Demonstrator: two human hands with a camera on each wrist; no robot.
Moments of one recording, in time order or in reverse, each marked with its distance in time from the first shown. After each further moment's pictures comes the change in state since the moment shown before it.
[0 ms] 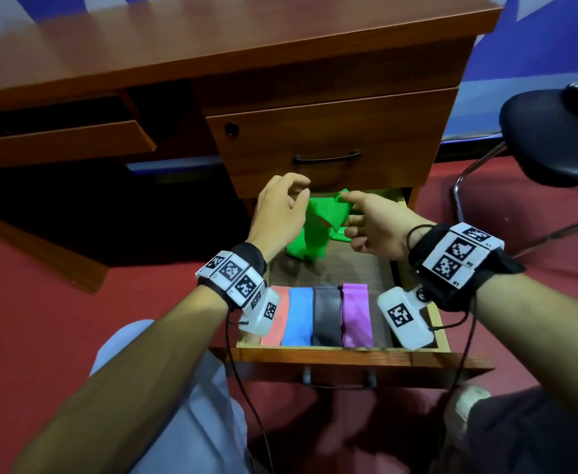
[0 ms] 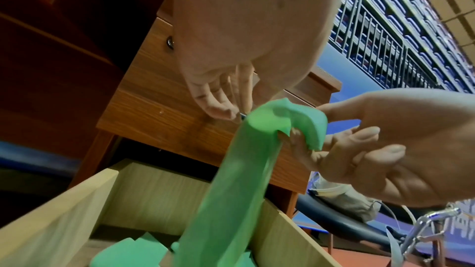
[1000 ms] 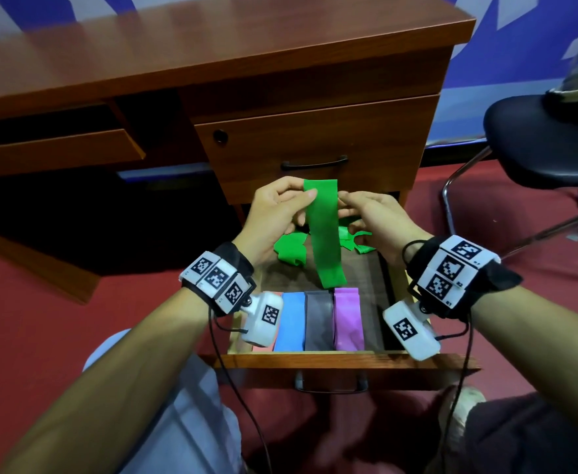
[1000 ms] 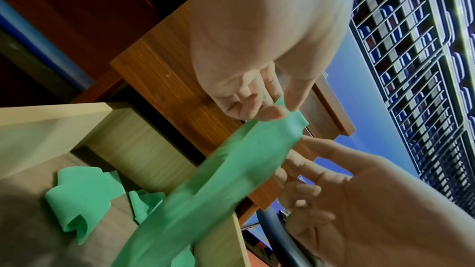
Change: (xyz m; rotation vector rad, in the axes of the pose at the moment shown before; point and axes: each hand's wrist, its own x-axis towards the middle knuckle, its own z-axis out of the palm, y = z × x) left_hand -0.004 0.021 -0.002 -0.699 -0.166 -0.221; right_hand -0.004 0.004 -0.020 -0.159 0.102 -0.335
